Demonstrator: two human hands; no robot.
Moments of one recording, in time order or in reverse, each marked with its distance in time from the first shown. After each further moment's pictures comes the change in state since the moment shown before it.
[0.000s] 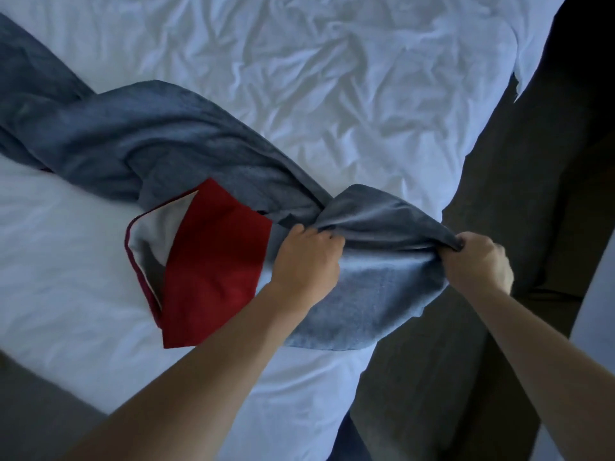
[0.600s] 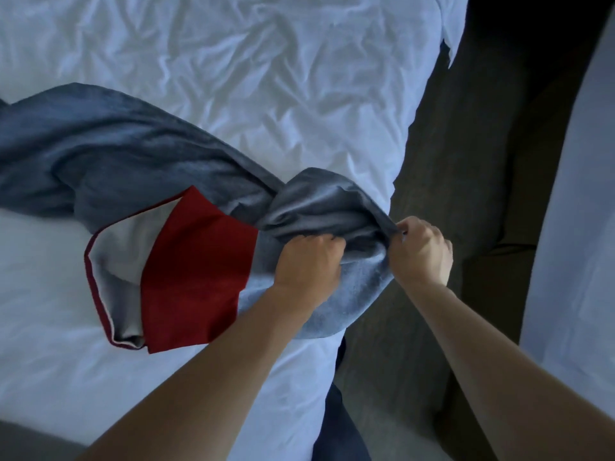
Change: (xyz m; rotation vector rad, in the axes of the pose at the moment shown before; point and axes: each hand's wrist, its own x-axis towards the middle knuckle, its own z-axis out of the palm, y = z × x) left_hand -0.003 0.064 0.016 -0.036 -0.056 0.109; right_hand -0.041 0.021 0.028 0.067 0.175 -0.094
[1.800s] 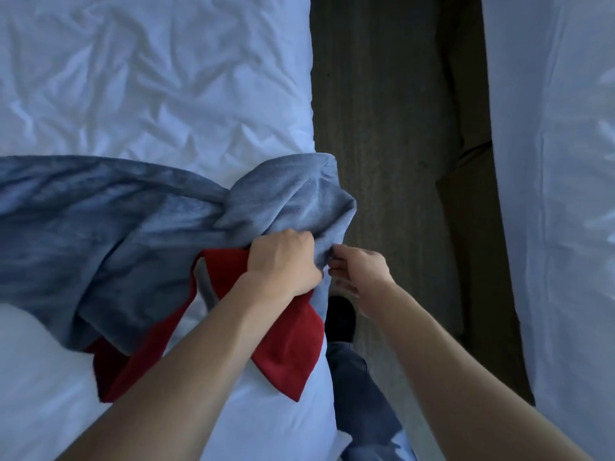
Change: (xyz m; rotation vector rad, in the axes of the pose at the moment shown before) left_hand 0.006 0.057 0.015 0.235 -0.324 0.142; right_hand -0.087 0.043 0.039 1.205 -0.449 0.895
